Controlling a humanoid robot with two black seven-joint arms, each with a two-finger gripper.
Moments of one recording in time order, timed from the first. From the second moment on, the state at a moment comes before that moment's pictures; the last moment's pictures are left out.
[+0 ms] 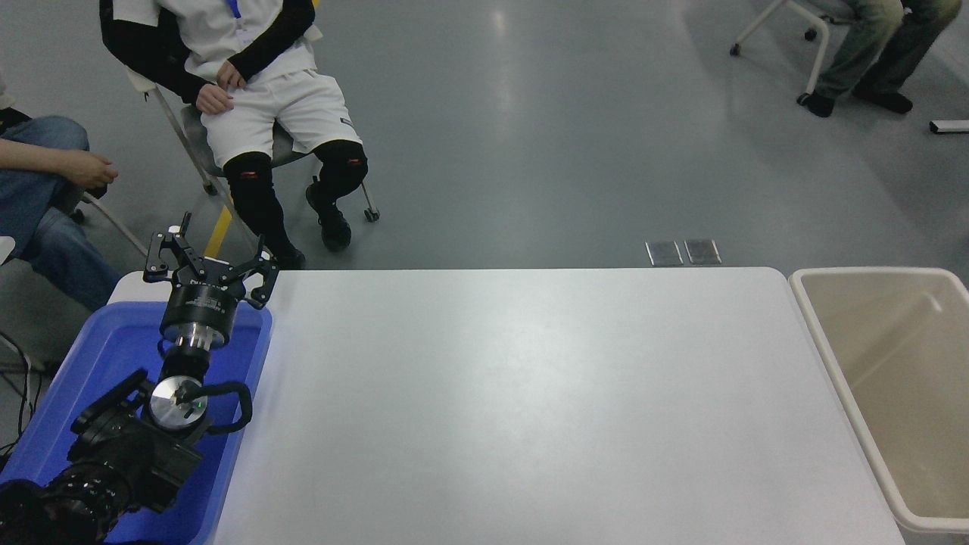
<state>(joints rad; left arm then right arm) -0.65 0.17 -0.93 -0.29 -0.23 -0.69 -0.38 1.38 -0.95 -0.67 0.37 -0.47 0.79 -0.10</state>
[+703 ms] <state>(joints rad) -0.65 0.17 -0.93 -0.29 -0.23 -0.69 -0.38 0.83 -0.78 -0.30 0.26 -0.25 0.24 -0.10</state>
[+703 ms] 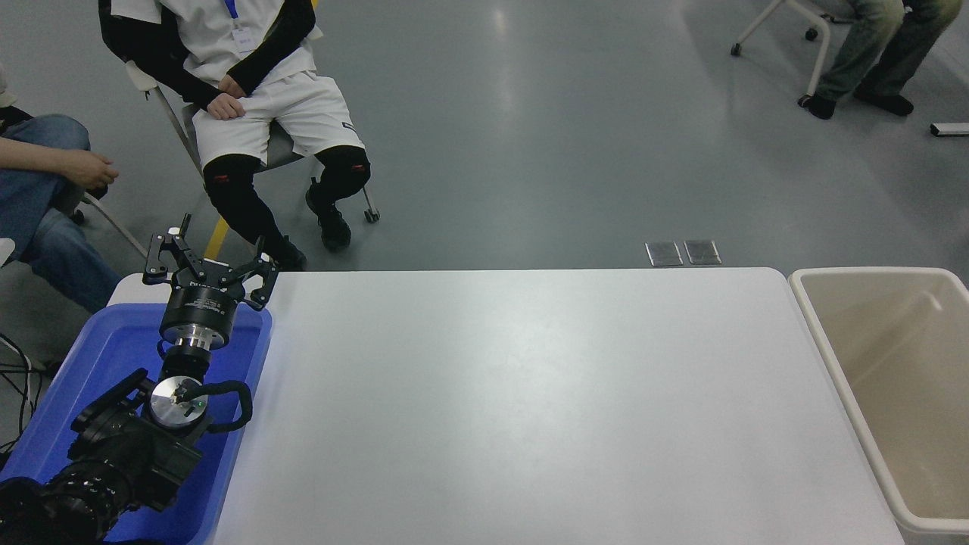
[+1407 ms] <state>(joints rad) -0.65 0.17 -0.93 -0.29 -0.24 -0.69 -0.38 0.71 -0.59 -0.21 0.24 -0.23 -0.14 -0.09</state>
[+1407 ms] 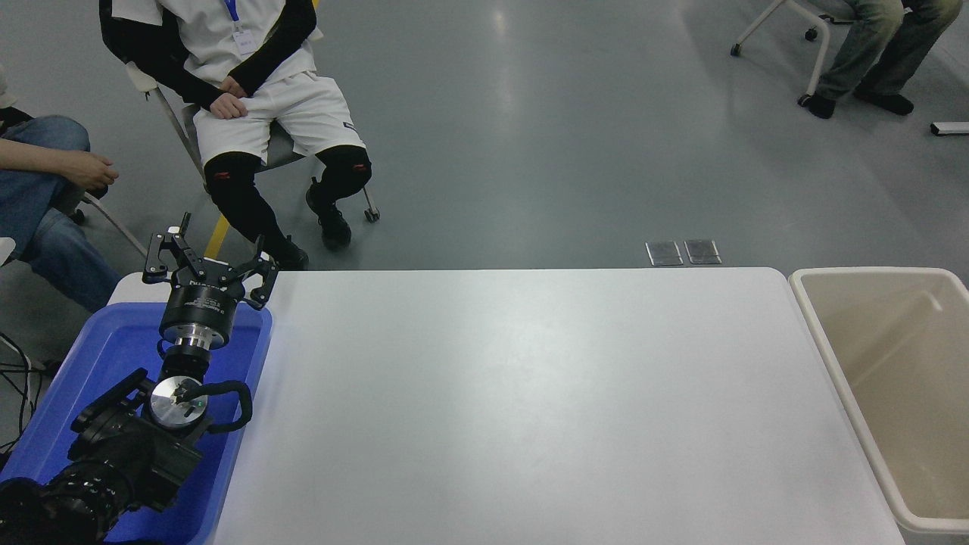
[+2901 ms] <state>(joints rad) -0.65 0.17 -0.93 -0.29 -0.23 -0.69 -0.38 0.72 -0.58 -0.20 0.24 -0.24 -0.18 -0.09</state>
